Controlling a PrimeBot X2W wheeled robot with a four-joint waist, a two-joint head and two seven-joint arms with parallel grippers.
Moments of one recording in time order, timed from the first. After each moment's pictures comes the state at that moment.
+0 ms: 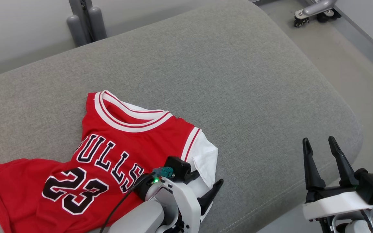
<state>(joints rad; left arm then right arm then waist) -0.55 0.05 -1.04 0.72 -0.84 -0.12 -0.08 -0.07 -0.05 0.04 0.15 0.22 0.13 -0.26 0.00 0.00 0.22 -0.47</state>
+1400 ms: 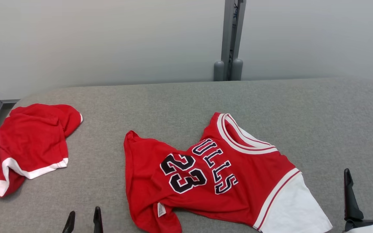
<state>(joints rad) 0.25 0.17 -0.21 0.06 -0.46 0.20 -0.26 0.10 -0.05 -0.17 0.10 0.06 0.13 -0.26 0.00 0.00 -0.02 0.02</state>
